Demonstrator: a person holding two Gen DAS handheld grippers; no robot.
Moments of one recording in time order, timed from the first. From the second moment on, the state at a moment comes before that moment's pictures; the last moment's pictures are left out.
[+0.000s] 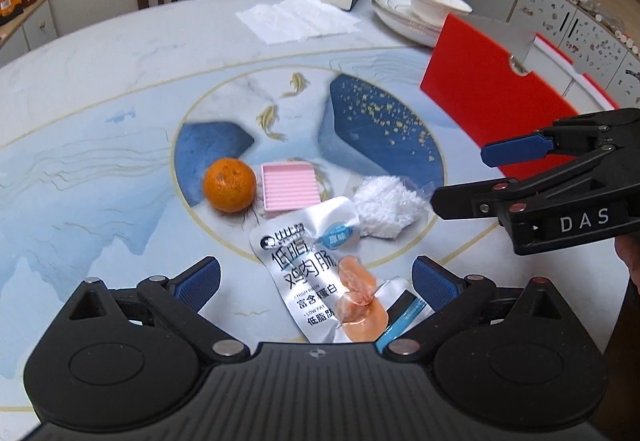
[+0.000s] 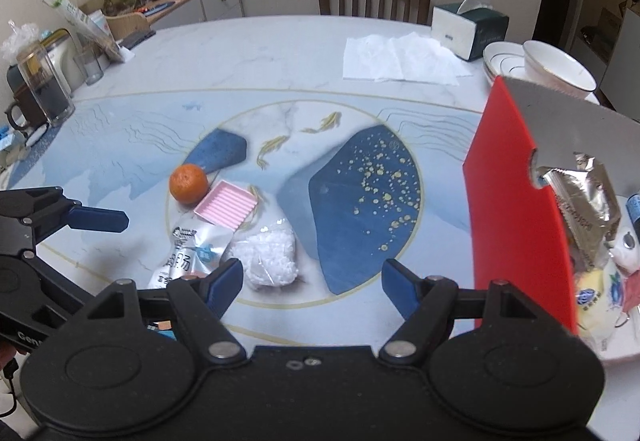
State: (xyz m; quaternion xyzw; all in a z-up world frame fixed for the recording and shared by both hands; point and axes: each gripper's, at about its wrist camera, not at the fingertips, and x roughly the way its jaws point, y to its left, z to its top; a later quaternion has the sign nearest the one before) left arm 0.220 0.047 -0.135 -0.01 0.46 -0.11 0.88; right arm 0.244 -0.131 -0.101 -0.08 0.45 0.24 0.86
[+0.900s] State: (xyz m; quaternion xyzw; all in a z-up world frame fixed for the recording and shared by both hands) left arm 0.227 0.041 -0.151 0.02 0.46 -0.10 0.88; right arm 0.264 -0.095 -0.137 -0.11 0.48 0.27 0.83
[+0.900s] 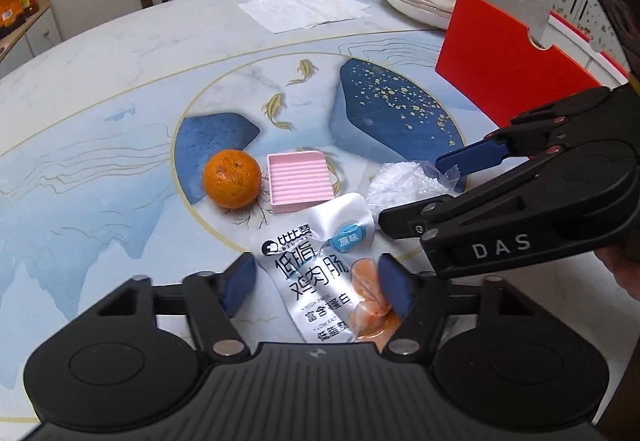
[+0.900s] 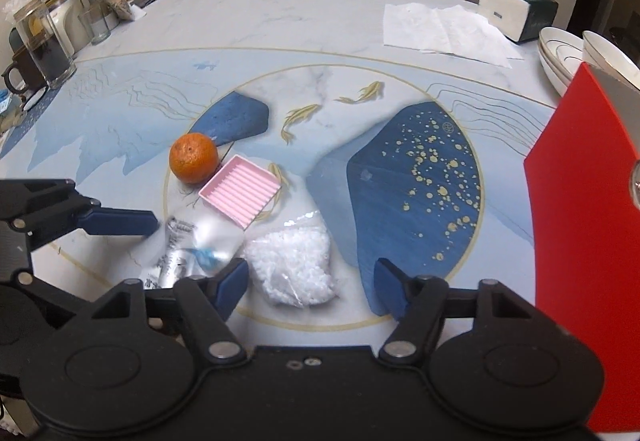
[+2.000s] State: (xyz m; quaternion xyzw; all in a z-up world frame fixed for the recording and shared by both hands) left arm 0.216 0.057 -0.142 -0.02 0.46 -0.13 0.88; right arm 0.231 -0.119 -0.123 -0.07 0.48 0.26 0.84
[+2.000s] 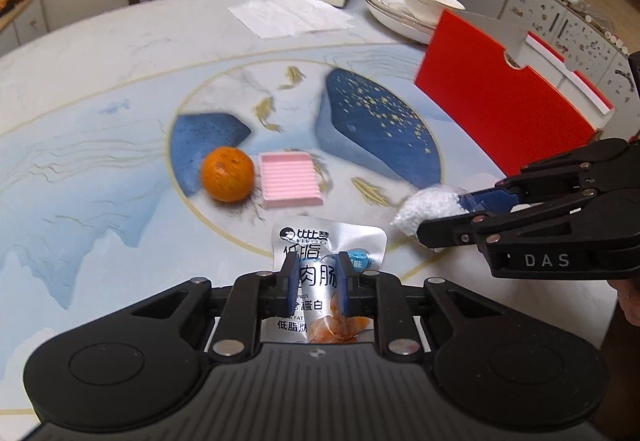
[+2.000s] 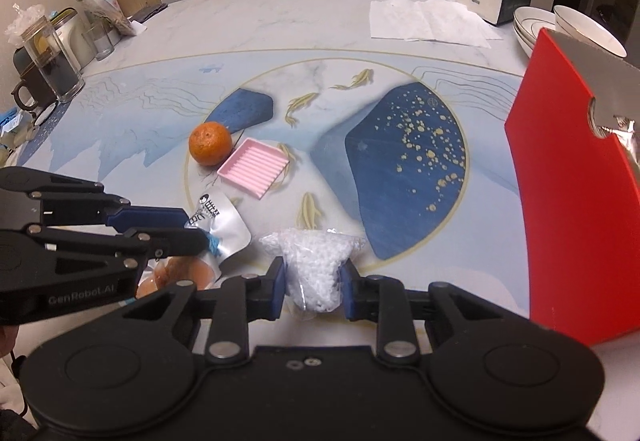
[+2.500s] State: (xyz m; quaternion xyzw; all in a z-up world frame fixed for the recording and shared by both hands) left arm 0.217 0.049 -0.142 -0.02 0.46 -0.13 0.88; right arm 0.220 -0.135 -0.120 -0.06 0.48 0.25 0.84
